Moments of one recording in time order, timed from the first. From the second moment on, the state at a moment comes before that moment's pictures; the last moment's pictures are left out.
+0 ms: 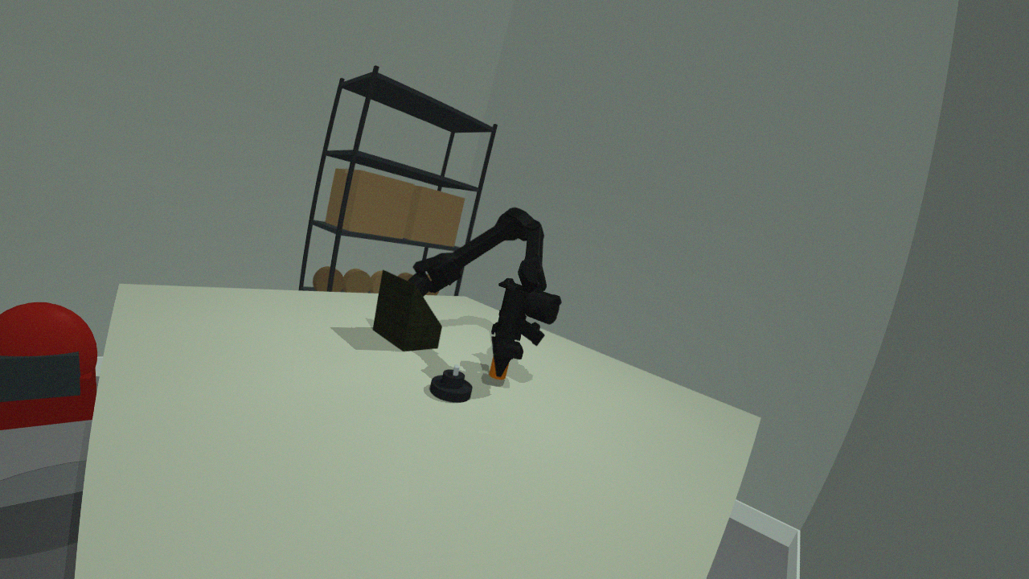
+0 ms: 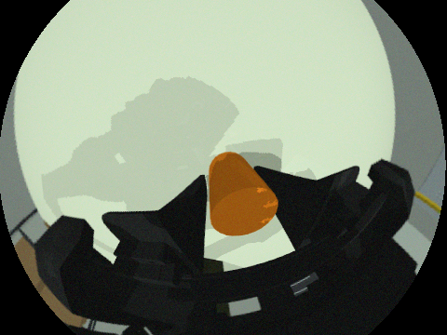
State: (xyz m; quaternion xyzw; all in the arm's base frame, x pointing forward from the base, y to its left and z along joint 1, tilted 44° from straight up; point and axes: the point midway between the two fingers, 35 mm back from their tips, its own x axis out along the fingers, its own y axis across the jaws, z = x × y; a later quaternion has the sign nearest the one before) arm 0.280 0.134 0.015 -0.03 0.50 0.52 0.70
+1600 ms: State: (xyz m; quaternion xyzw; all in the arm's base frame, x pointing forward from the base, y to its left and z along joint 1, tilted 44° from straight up) arm 0.284 0.108 0.040 -0.03 0.49 0.52 0.70
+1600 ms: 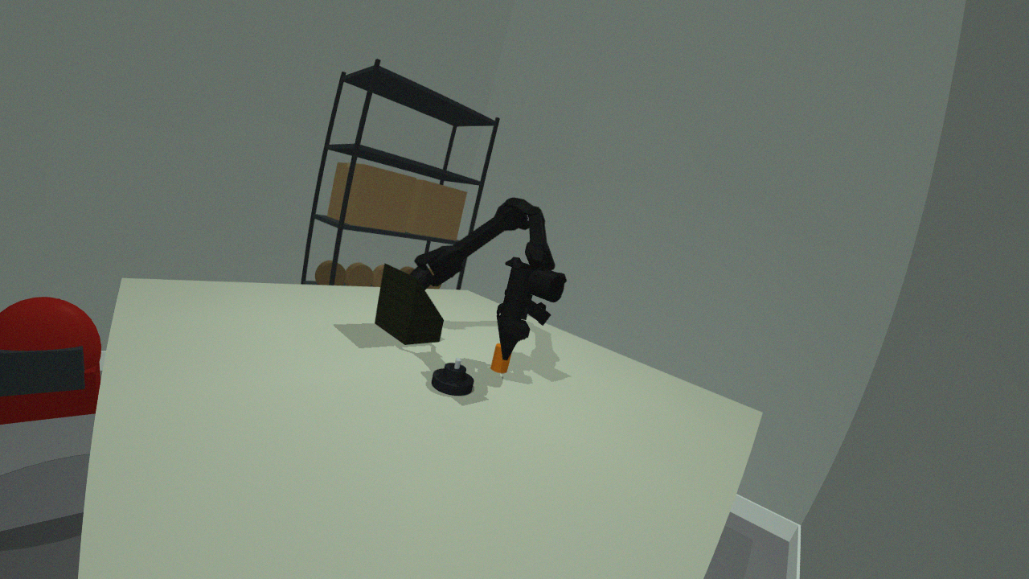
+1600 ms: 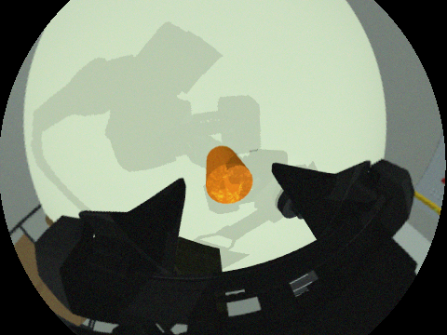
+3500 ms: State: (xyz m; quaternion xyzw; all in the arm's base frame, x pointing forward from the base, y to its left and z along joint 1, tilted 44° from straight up) arm 0.288 0.103 0.040 -0.03 0.50 0.52 0.69
